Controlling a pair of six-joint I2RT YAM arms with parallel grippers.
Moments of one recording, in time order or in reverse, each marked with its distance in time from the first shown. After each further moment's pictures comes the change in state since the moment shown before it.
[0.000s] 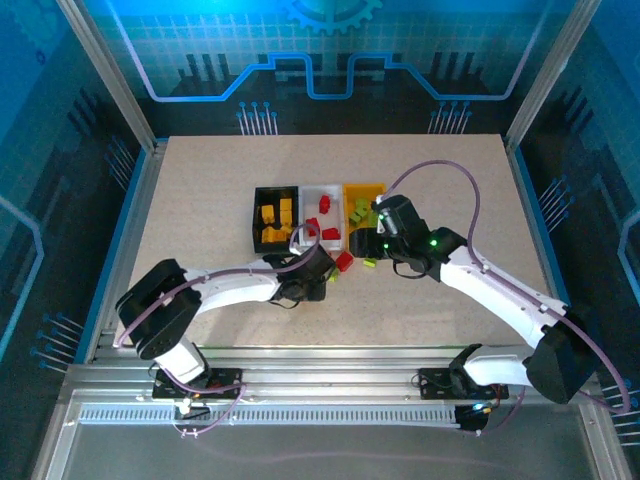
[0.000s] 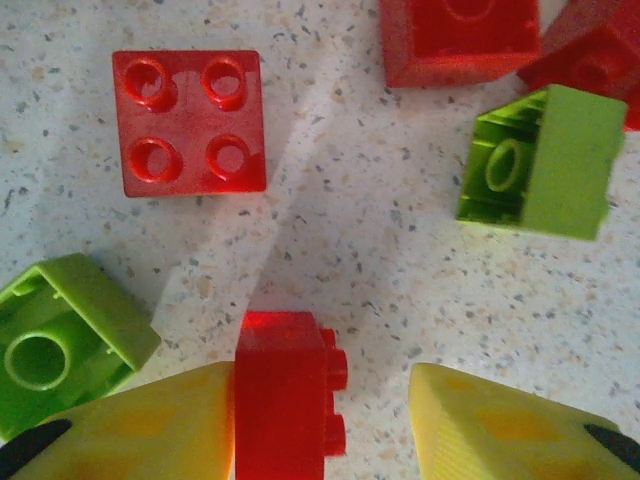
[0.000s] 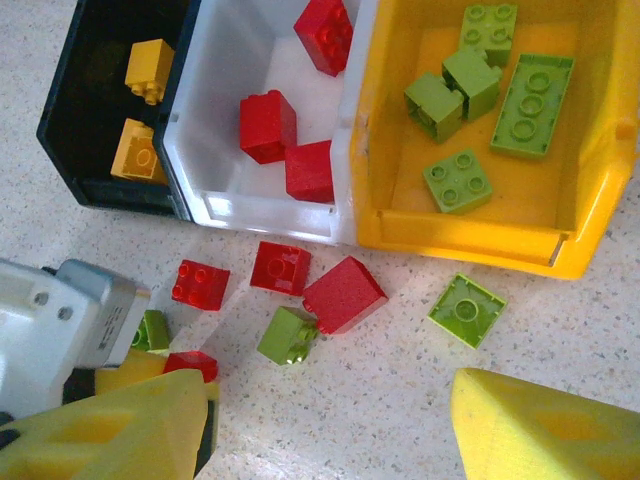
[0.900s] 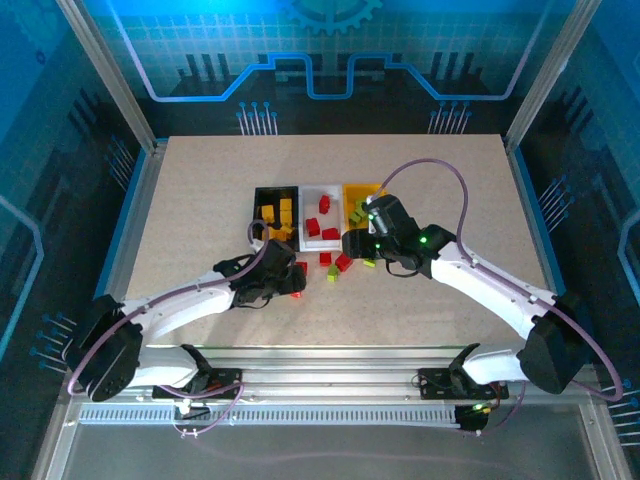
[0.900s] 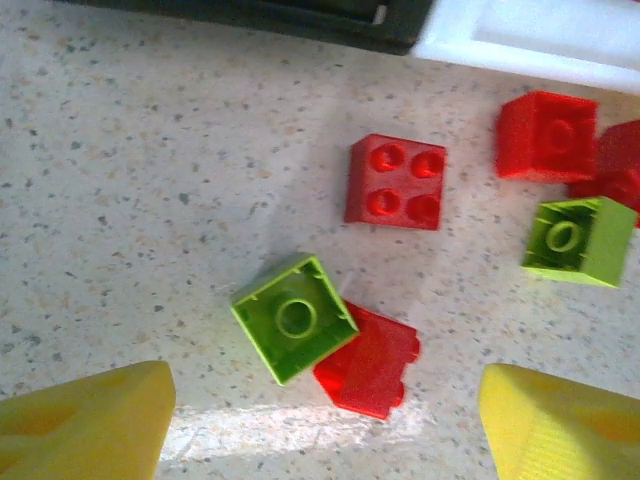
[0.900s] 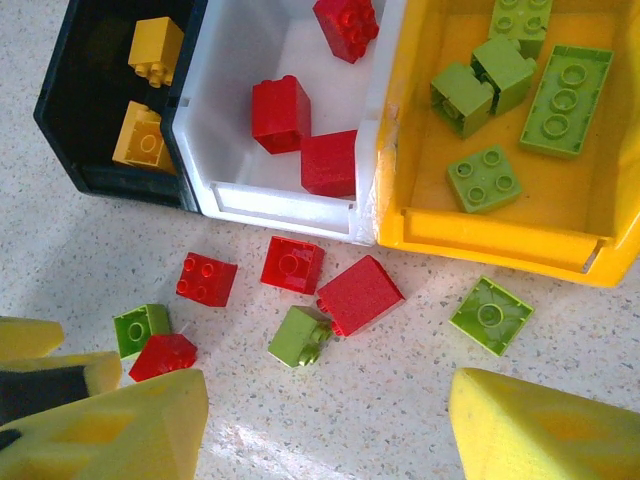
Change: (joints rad) left arm 0.148 -0.340 -0.191 0.015 0.035 -0.023; right arm 0.035 0.061 0.037 -0.001 0.016 -0.003
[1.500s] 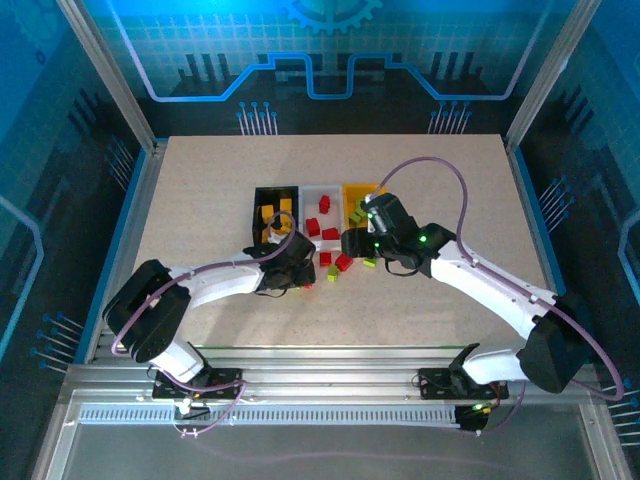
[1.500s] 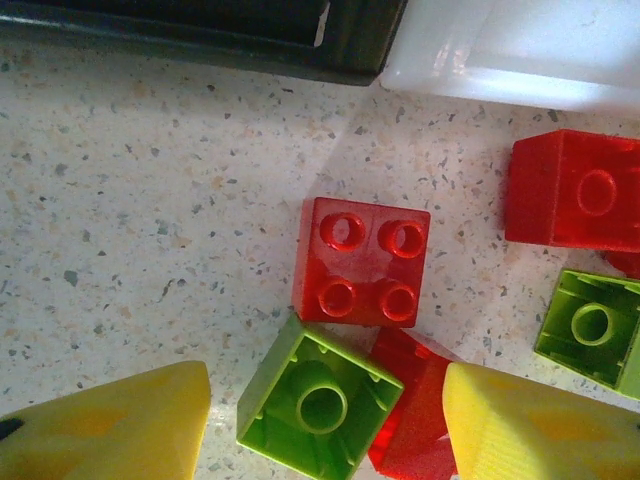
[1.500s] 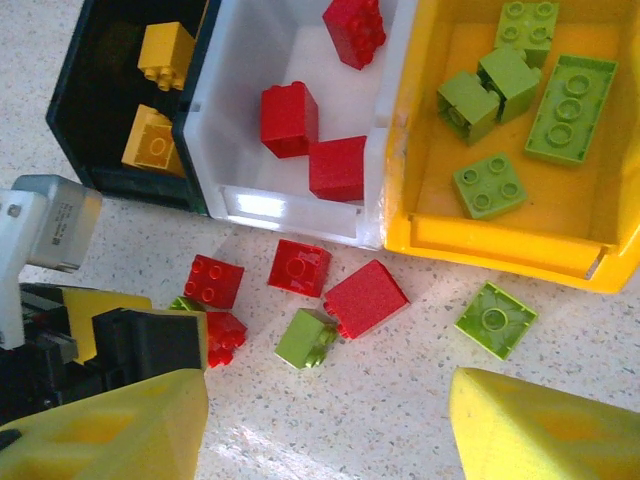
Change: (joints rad) left arm 0.007 0.275 0.121 0.068 -0.002 -0.010; right arm 0.005 0.003 0.016 -0.010 0.003 -0.004
